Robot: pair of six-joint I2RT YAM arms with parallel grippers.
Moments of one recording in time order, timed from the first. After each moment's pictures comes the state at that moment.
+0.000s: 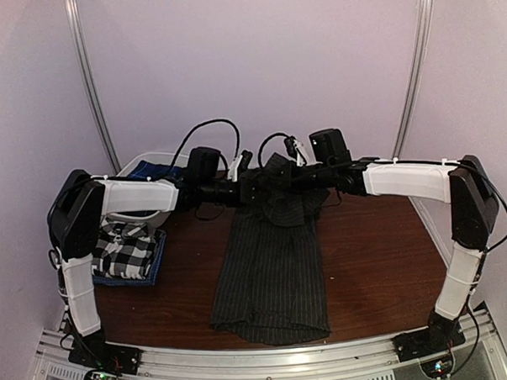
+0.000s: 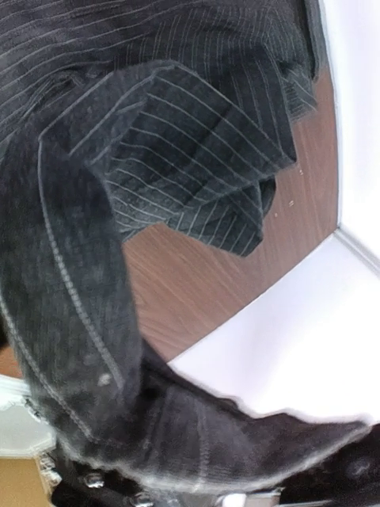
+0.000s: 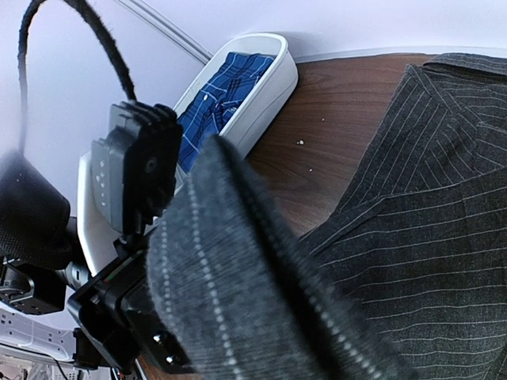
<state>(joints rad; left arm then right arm) -0.66 2.01 1.42 0.16 0.60 -0.51 0.62 1.82 1.37 -0.01 -0.38 0.62</state>
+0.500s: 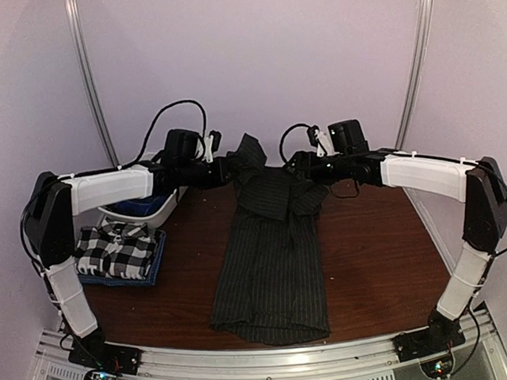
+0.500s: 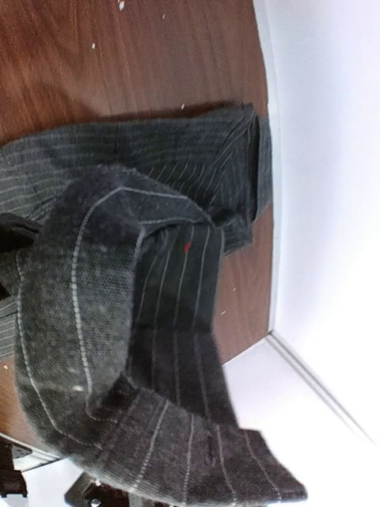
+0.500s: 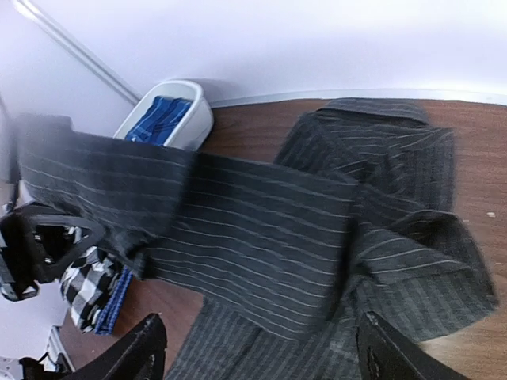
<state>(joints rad) -0.60 1.86 1.43 -0.02 0.28 -0.49 0.54 1.75 1.38 -0.11 -0.23 0.51</state>
